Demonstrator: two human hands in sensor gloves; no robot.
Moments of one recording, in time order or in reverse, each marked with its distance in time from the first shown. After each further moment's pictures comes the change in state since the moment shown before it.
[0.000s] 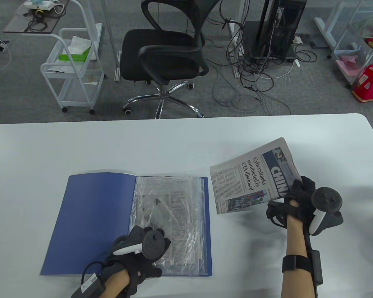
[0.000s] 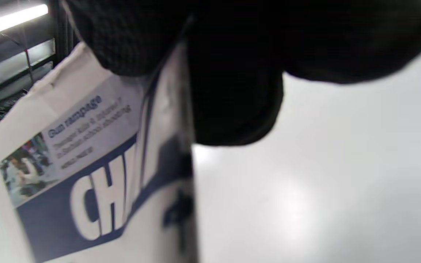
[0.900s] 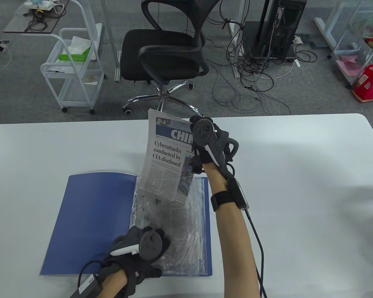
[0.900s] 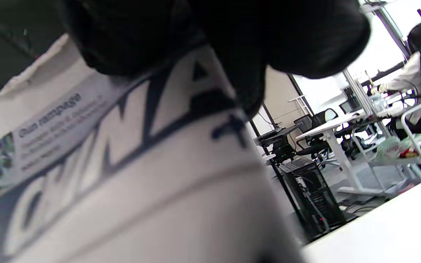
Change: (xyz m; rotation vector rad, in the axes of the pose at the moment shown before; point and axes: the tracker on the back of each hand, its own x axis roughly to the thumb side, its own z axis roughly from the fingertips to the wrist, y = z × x) left_hand -0.002 -0.002 0.003 0.015 -0.031 -0.005; right_hand 0.268 0.135 0.133 0.153 -0.786 0.202
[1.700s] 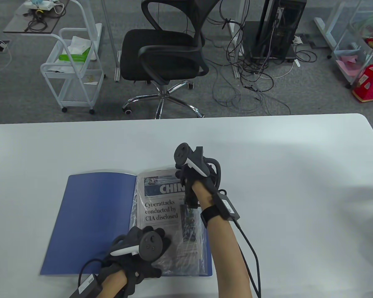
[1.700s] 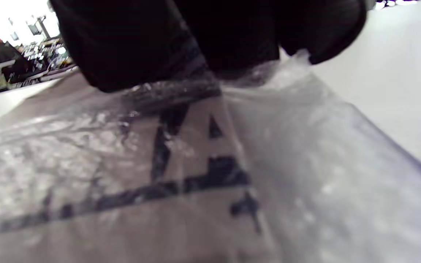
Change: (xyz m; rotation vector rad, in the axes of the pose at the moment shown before) left_hand 0.001 0.001 0.000 0.022 -0.016 -0.034; right_hand -0.008 0.123 0.062 0.730 -0.075 0.355
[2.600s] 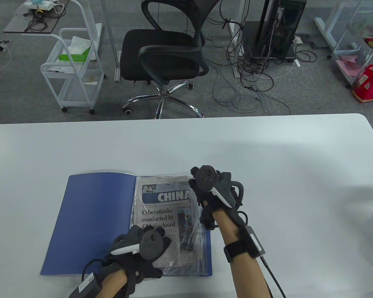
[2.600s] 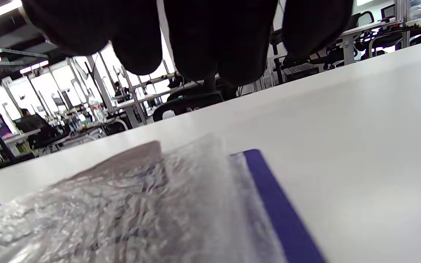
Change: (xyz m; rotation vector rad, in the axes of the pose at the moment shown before) left_hand 0.003 0.002 -0.001 -0.006 -0.001 -0.001; right_hand -0.034 -0.011 0.078 -0.229 -0.007 -0.110
